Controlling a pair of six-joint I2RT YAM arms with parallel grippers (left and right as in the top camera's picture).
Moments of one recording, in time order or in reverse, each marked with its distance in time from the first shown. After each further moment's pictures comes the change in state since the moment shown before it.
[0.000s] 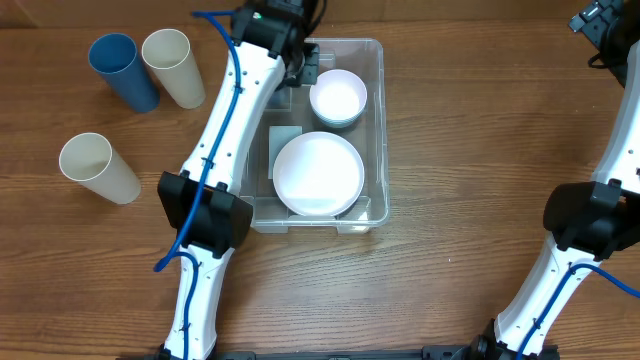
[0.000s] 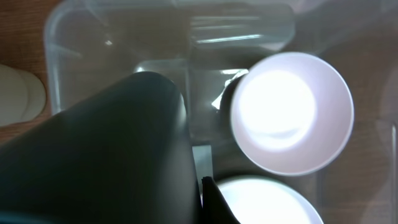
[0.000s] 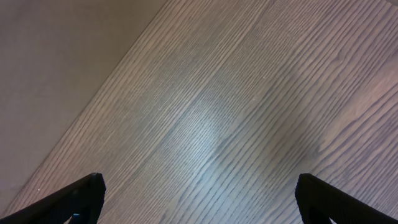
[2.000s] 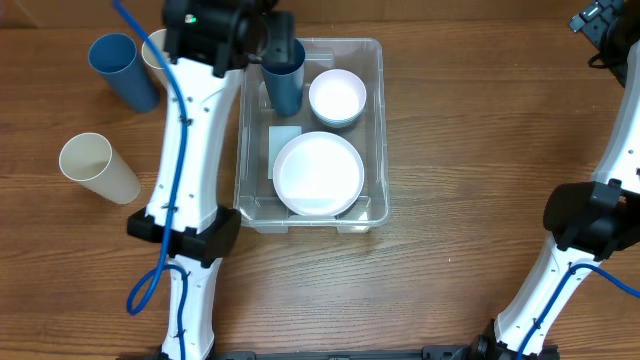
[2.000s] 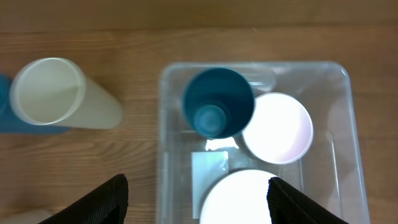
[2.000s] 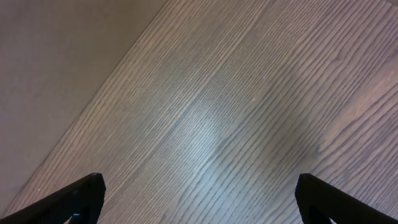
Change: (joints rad) left arm 0.029 -0.105 0.375 -0.257 -0.080 0.007; right arm 0.000 0.000 0.000 0.000 0.000 0.000
